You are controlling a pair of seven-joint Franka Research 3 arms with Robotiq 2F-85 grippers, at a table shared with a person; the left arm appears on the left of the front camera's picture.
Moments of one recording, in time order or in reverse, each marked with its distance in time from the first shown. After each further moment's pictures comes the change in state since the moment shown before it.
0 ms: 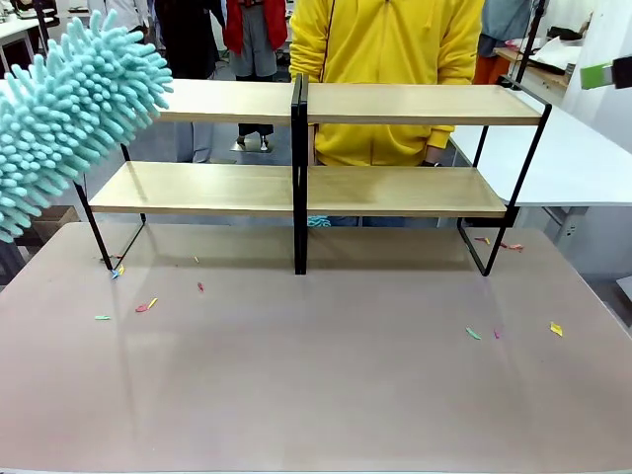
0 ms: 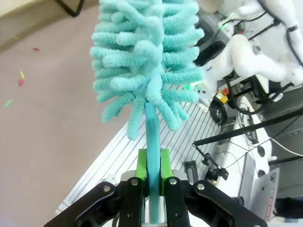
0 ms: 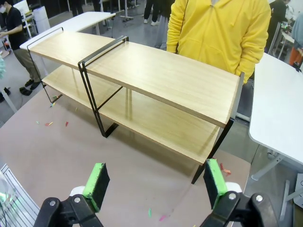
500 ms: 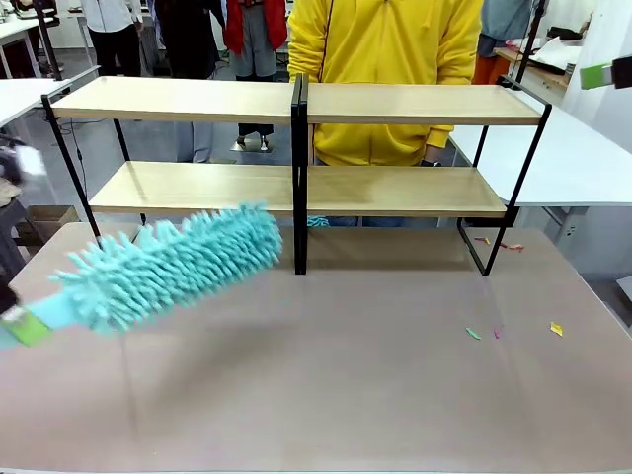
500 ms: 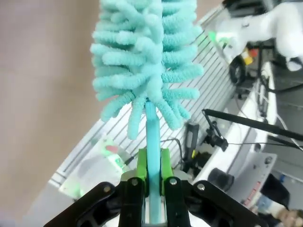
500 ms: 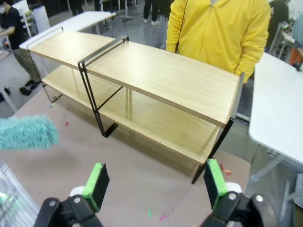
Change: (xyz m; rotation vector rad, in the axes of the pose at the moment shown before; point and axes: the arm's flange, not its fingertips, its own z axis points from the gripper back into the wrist) left arm 0.069 0.018 -0.154 0.053 0.492 0.185; right arm 0.000 0.000 0.000 0.000 0.000 0.000
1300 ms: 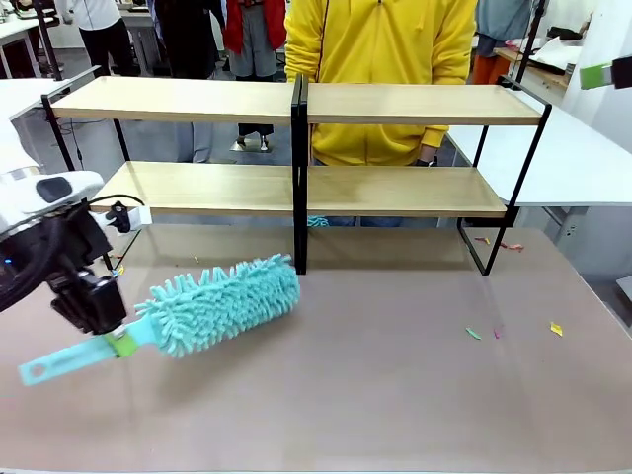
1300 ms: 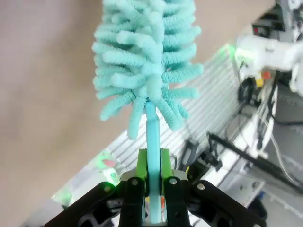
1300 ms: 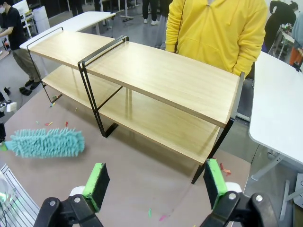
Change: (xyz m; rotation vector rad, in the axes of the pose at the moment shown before) left arm 0.065 0.039 -0.064 0.020 0.037 0.184; right arm 0.000 0.000 0.000 0.000 0.000 0.000
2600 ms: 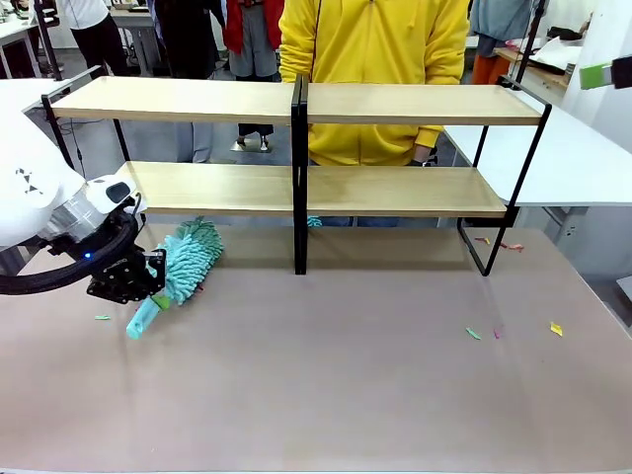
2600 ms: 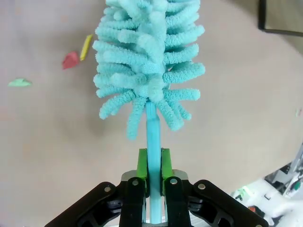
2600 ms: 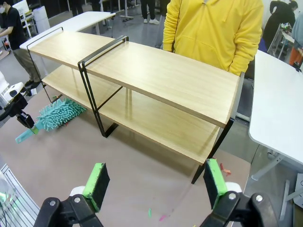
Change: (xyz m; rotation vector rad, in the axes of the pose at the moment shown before) left arm 0.068 0.067 -0.019 0.206 -0.340 0.573; right arm 0.000 0.000 0.000 0.000 0.000 0.000
